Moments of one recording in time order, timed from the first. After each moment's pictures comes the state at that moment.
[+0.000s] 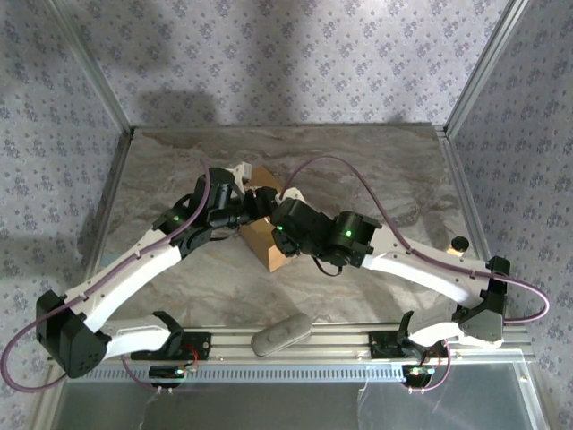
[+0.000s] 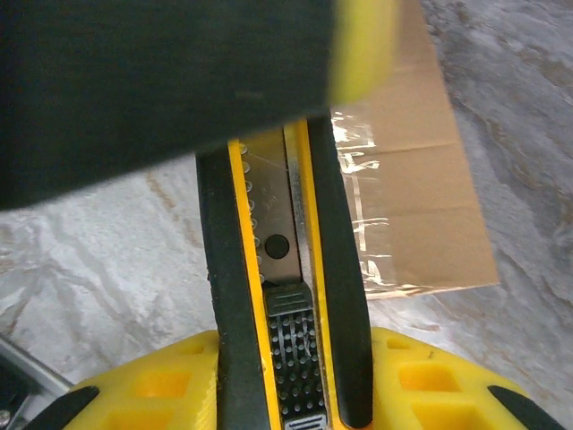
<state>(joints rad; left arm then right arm) -0.71 1.18 1.05 -0.35 0.21 -0.95 1.15 1.40 1.42 -0.89 0.34 0.54</state>
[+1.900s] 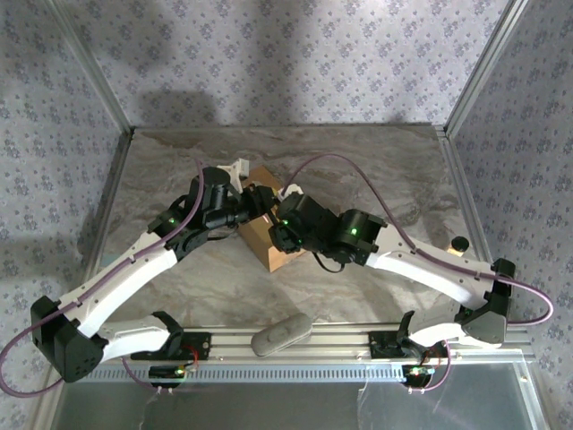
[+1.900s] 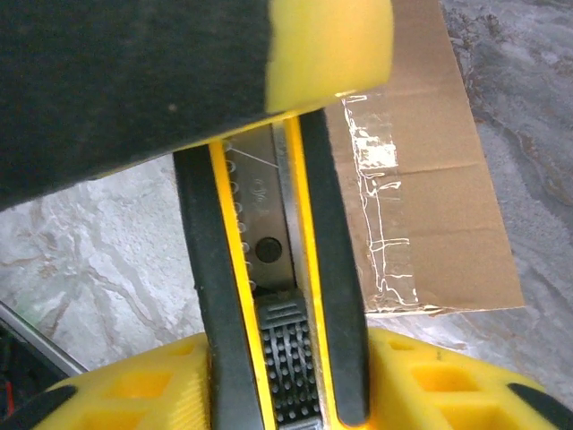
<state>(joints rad) -0.71 1.14 1.05 -0.32 0.19 -0.97 1.10 1.37 1.39 -0.83 0.27 0.52</state>
